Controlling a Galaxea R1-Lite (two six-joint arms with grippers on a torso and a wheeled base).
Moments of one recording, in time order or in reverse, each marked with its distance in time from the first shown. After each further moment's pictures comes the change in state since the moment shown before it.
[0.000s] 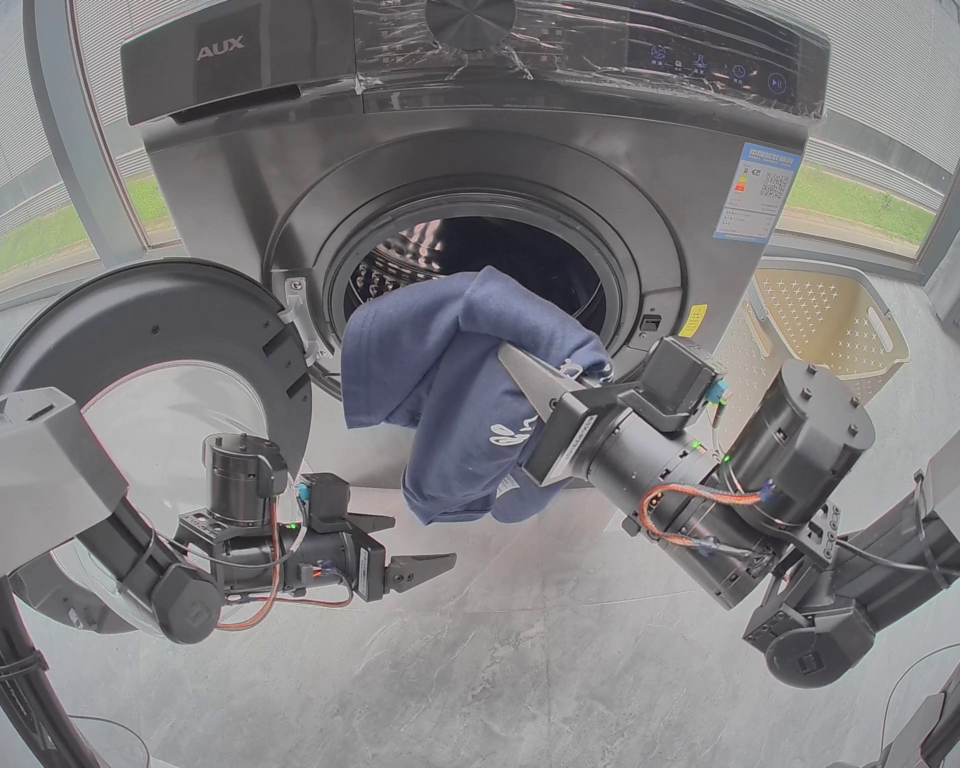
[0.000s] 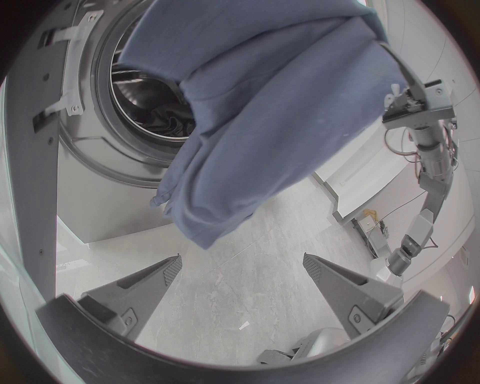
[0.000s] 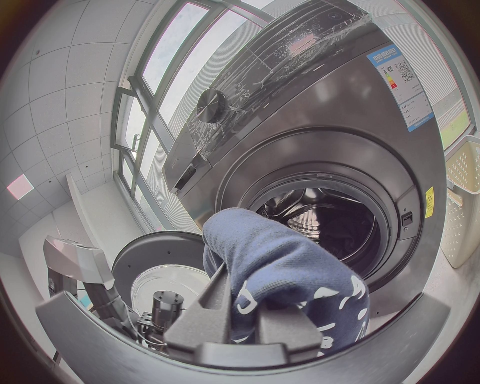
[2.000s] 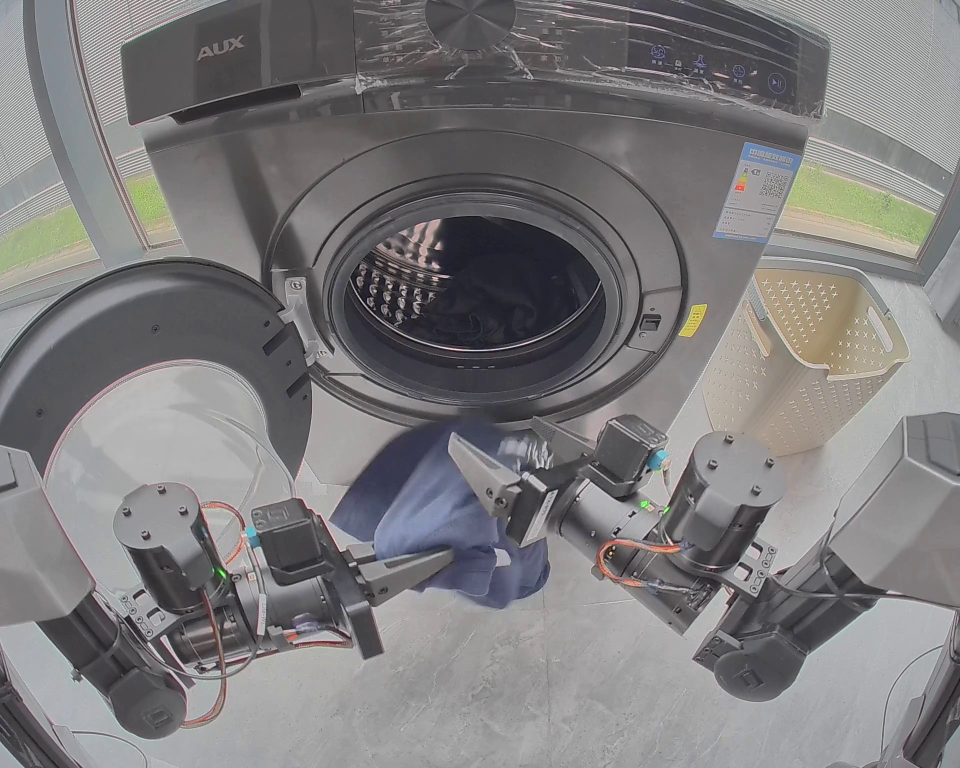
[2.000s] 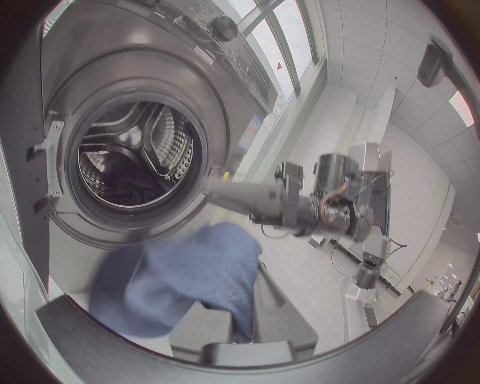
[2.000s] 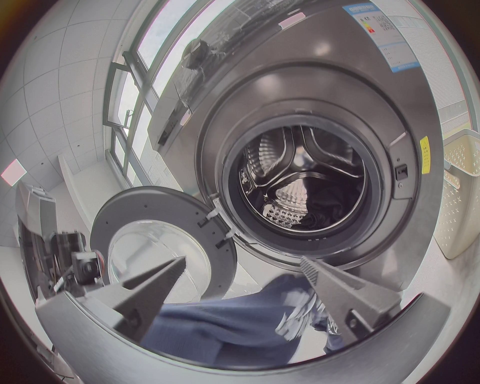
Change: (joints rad) left arm -0.164 -0.123 0.347 -0.627 0.001 -0.068; right arm -0.044 0.171 0.048 -0.078 0.033 -0.016
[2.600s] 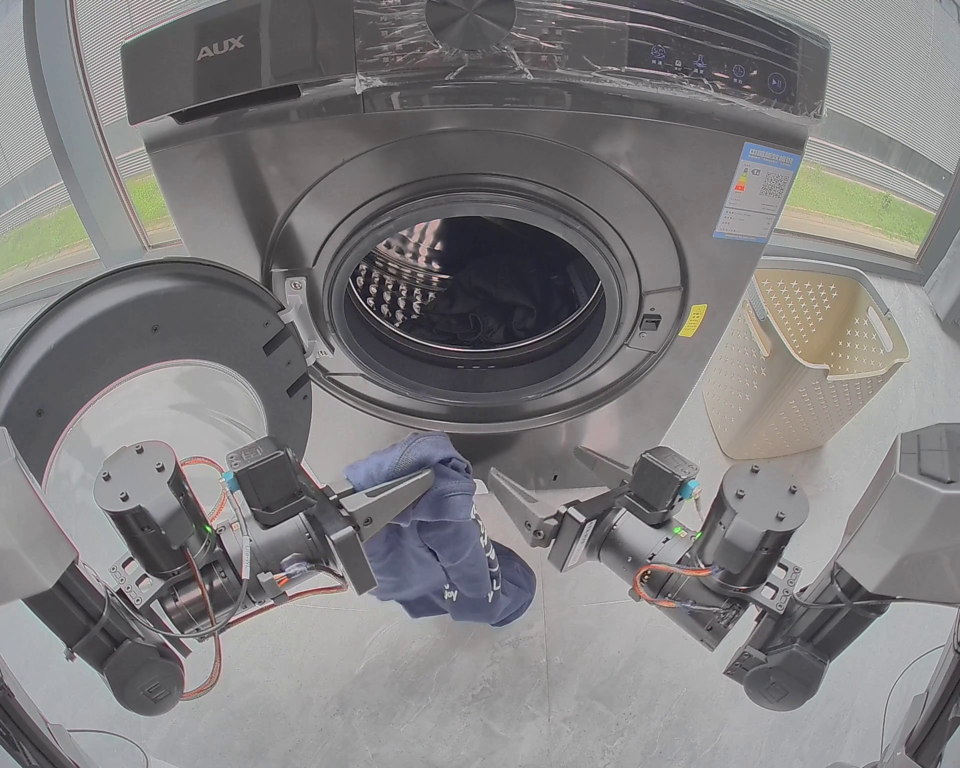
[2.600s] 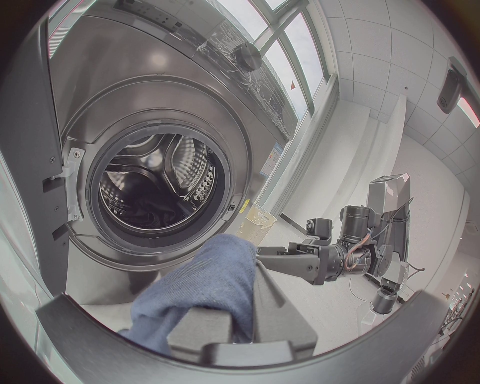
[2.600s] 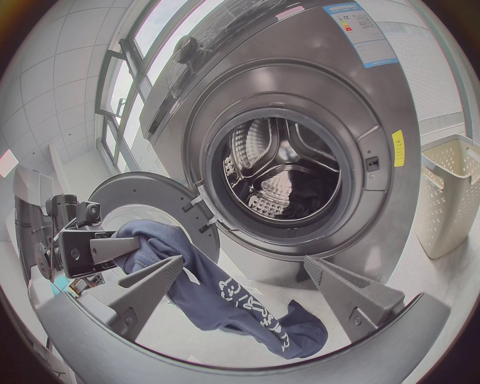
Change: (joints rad) left arm 0.040 -0.034 -0.098 0.000 0.090 -0.074; right arm -0.037 -0.005 0.154 -0.079 -0.012 -0.023
